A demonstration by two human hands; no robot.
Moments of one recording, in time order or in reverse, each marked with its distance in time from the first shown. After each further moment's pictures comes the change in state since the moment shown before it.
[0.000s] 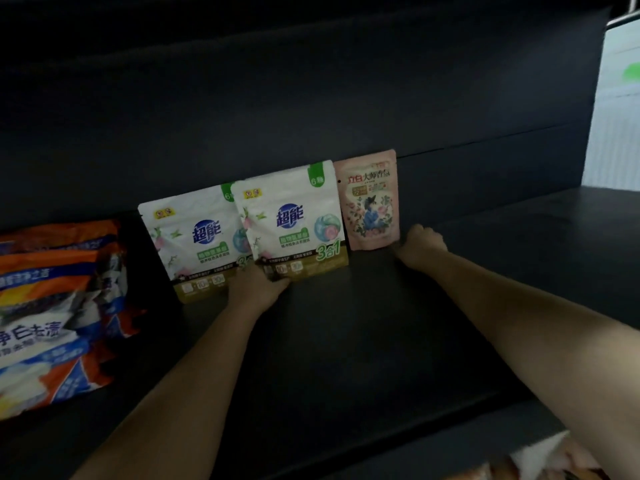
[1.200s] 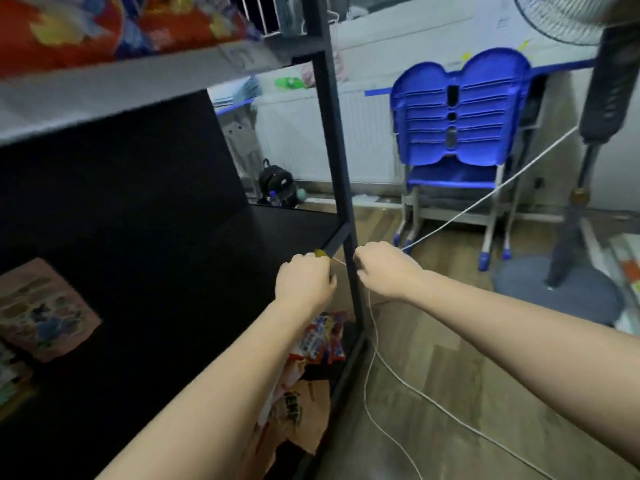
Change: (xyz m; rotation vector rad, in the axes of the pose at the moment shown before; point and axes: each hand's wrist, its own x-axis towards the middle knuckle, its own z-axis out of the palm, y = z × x) left_hand -0.240 0.440 0.053 0.310 -0.381 1.117; right_hand -0.224 0.263 -0.294 -0.445 0.087 0.225
